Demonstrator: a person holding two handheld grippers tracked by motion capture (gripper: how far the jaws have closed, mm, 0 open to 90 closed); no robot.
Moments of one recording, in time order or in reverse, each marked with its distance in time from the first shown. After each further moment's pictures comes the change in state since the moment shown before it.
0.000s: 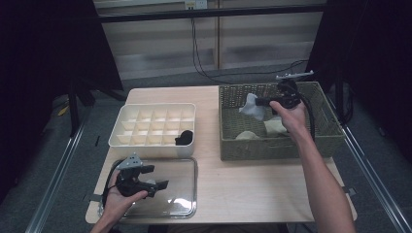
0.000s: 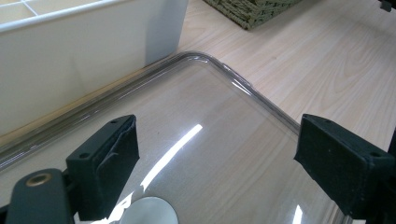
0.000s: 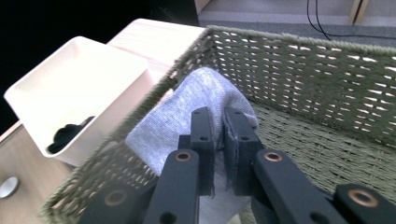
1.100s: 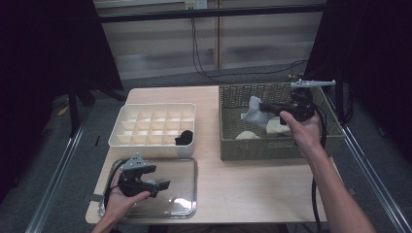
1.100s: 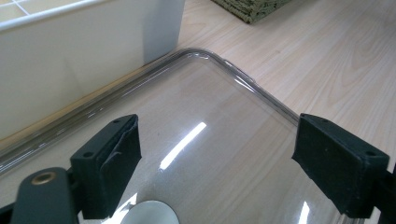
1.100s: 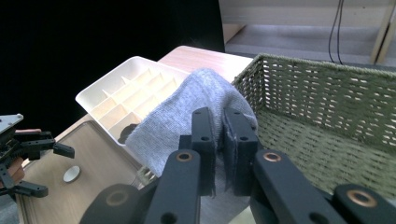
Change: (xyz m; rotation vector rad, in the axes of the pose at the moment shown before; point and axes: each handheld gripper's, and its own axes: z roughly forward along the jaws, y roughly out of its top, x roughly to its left) left arm -0.003 0.001 0.005 0.018 0.014 0.028; right arm 0.050 -0.020 -0.064 -0.136 0.086 -0.056
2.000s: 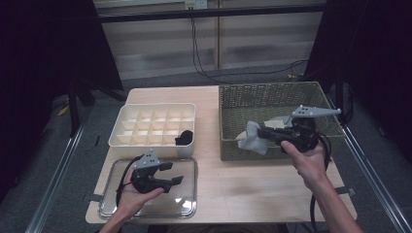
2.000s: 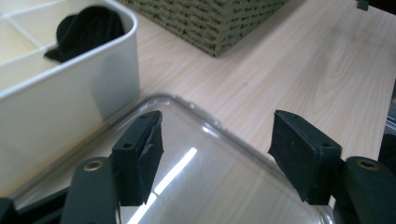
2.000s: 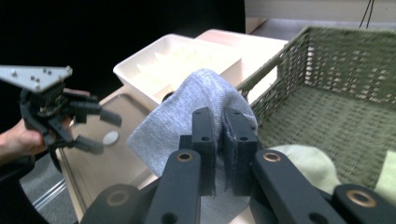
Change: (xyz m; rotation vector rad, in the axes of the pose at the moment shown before) left arm -0.030 0.033 0.018 -0.044 -0.036 0.101; right arm 0.053 -0.048 -0.029 0.012 0.060 -0.042
